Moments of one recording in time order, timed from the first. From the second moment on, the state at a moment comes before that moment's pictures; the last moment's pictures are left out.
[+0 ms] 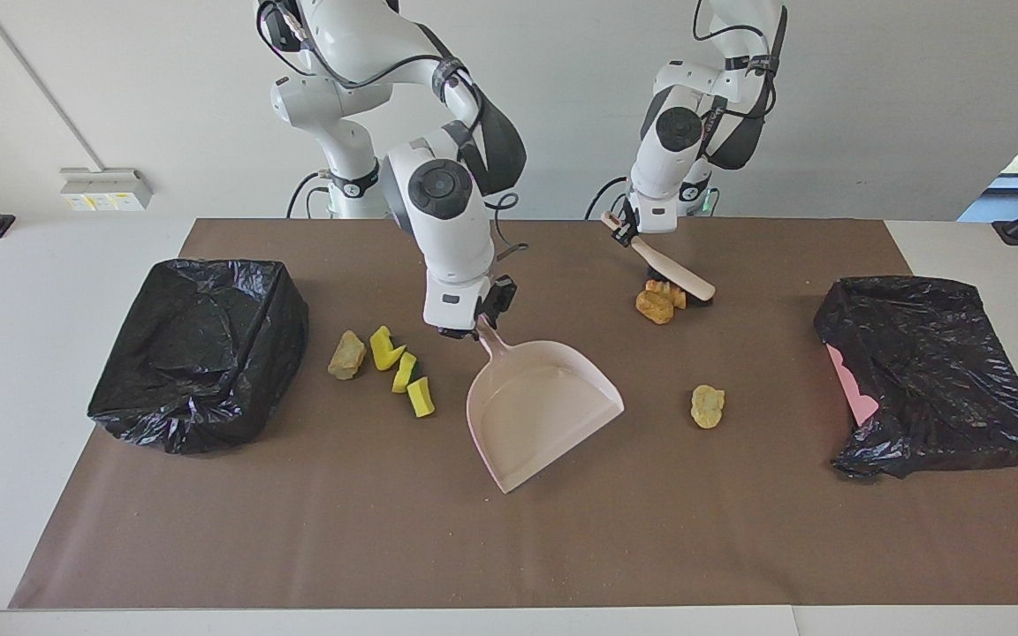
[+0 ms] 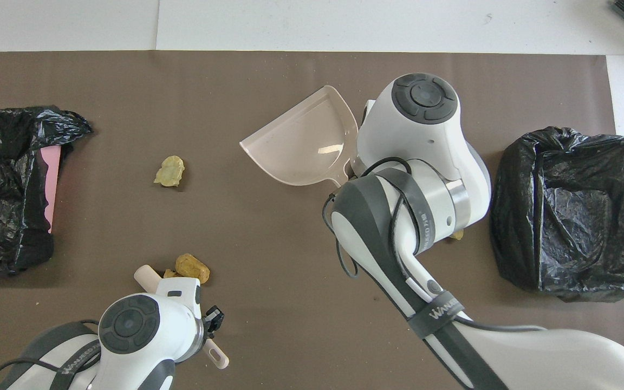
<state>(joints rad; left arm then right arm) -0.60 -0.33 0.01 -2.62 -0.16 2.07 -1.20 0.43 0.33 0.00 -1.56 0.15 1.79 -0.31</state>
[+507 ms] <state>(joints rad) -0.62 -0.26 0.01 -2.53 -0.17 2.04 -0.77 0.43 0.19 0.00 -1.80 -0.05 1.79 -0.78</state>
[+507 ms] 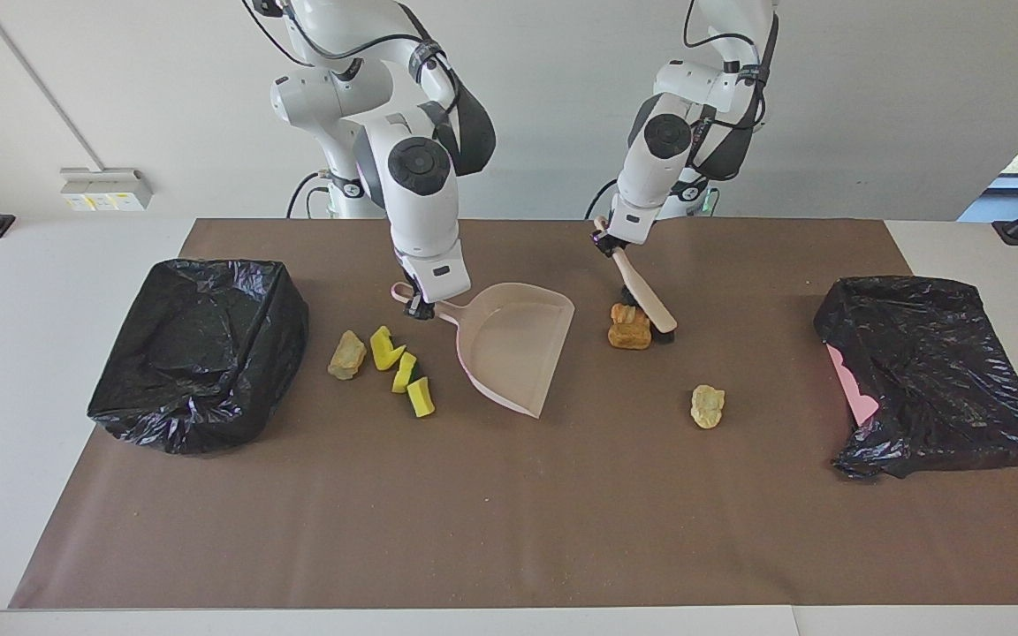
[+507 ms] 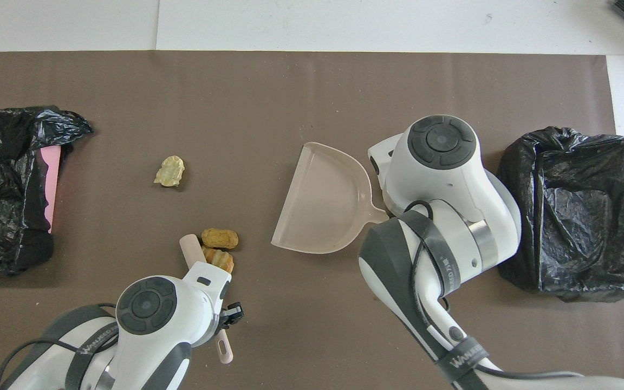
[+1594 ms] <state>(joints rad) -0.21 0.00 0.04 -2.17 0.14 2.01 -0.03 0.61 0.22 0.00 -1.94 -0.11 1.97 -0.61</state>
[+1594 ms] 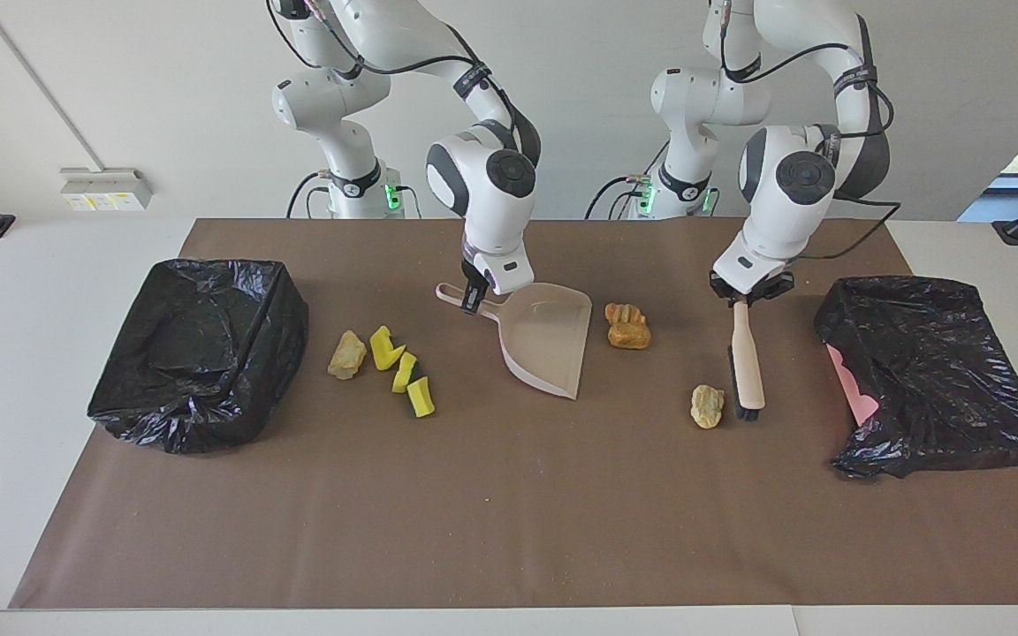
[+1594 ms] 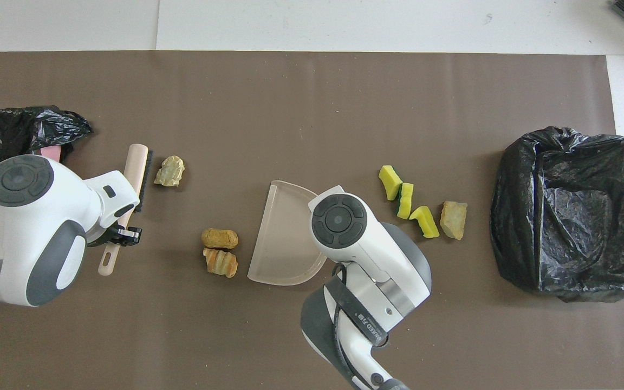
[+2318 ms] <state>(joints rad) -0.20 0.11 0.03 -2.12 0.14 2.07 0.26 0.61 0.22 0.00 -1.95 -0.11 1.98 -0.61</state>
